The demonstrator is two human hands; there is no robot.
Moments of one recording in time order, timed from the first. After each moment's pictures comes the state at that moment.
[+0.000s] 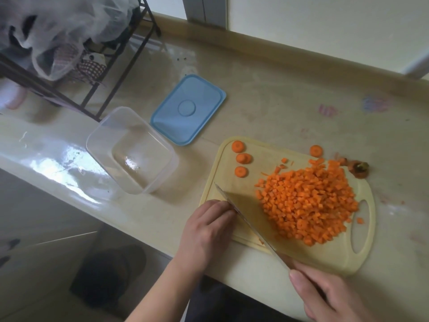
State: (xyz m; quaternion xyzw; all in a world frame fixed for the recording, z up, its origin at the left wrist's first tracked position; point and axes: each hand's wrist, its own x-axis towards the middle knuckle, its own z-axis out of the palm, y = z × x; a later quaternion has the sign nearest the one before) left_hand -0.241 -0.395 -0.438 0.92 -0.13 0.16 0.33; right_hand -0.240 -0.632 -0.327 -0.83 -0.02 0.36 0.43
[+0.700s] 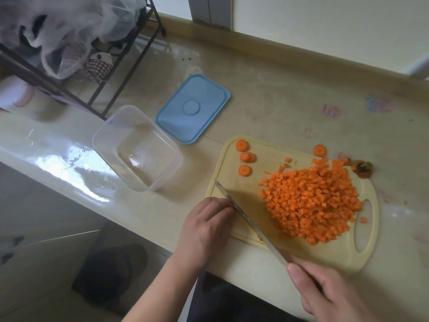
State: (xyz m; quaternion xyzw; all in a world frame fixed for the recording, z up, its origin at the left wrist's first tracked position) left_hand -0.241 -0.387 -0.436 0.93 -0.12 0.16 0.32; right_hand -0.241 -0.623 -0.329 -0.82 -0.01 0.36 0.45
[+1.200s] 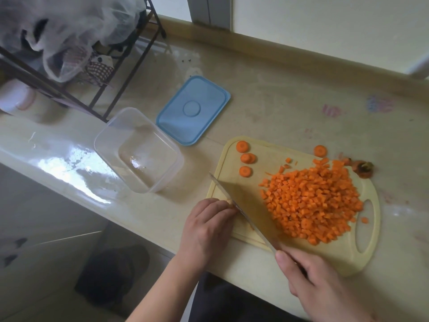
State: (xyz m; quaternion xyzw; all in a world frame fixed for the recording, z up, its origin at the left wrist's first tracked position) left_hand -0.242 -0.386 -0.443 0.92 -0.10 0.18 0.34; right_hand -0.231 -0.609 -0.335 -0.83 -0.06 0.35 0.44
